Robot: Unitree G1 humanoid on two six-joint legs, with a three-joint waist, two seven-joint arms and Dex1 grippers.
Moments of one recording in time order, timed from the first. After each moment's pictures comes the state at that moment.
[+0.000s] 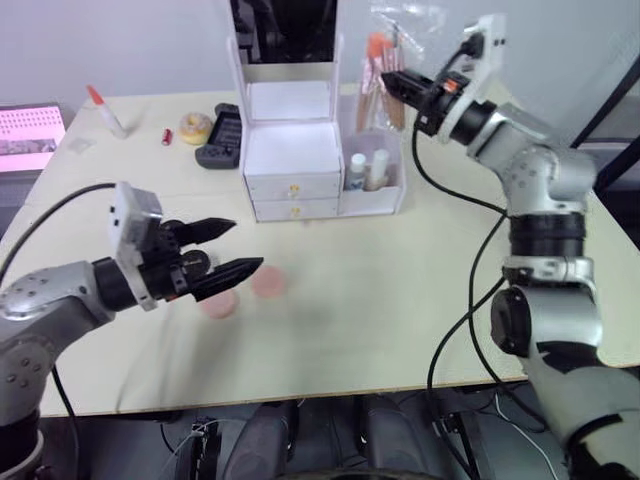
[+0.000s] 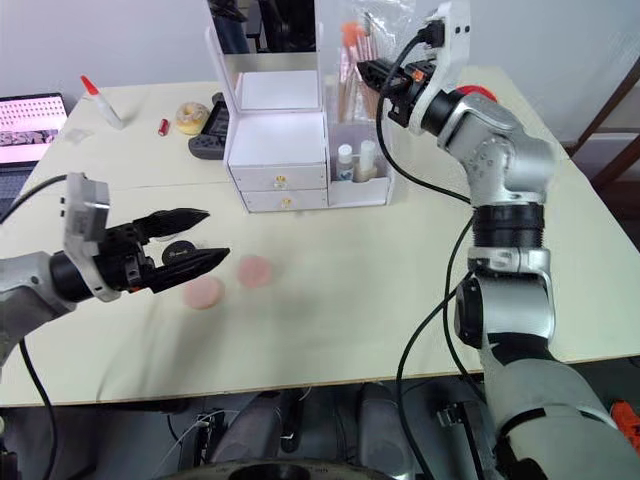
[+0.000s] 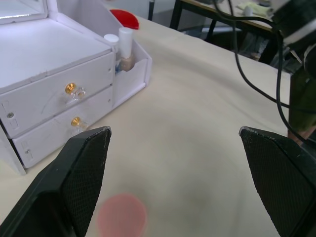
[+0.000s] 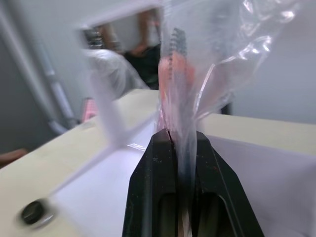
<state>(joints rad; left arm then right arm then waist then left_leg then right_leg) -0.14 0.80 0.40 -0.60 -1.01 0.86 -0.71 -1.17 -0.39 -0.16 0.65 0.43 0.47 0.61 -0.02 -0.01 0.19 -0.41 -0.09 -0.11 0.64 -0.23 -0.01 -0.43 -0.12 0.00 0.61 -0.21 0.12</state>
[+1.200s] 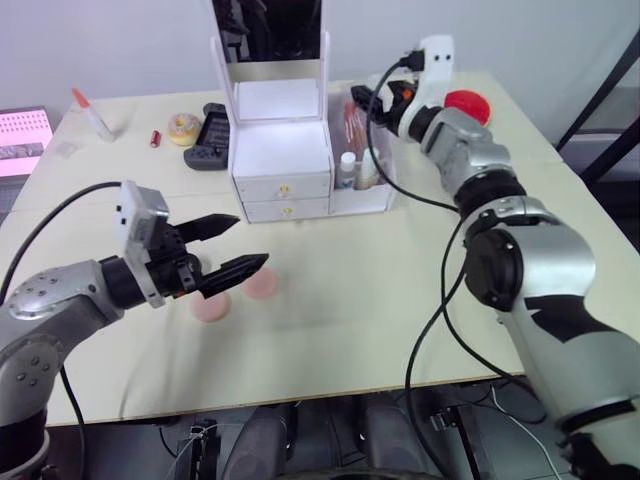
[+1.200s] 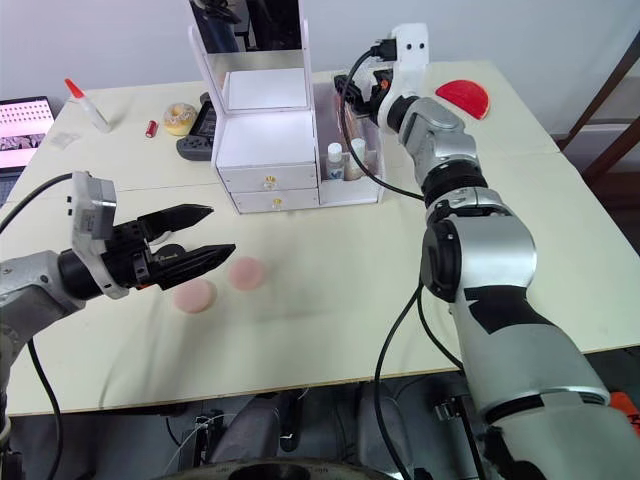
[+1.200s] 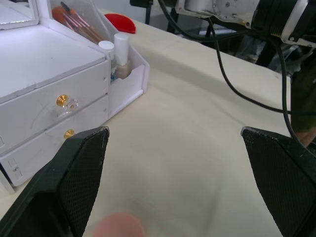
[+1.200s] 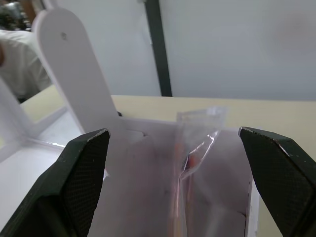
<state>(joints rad) -0.14 0.79 0.37 -0.60 -1.01 0.83 -0.67 -1.44 -0.33 -0.23 1.29 0.18 0.06 0.62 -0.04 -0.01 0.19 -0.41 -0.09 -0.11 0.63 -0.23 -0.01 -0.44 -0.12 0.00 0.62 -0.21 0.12</state>
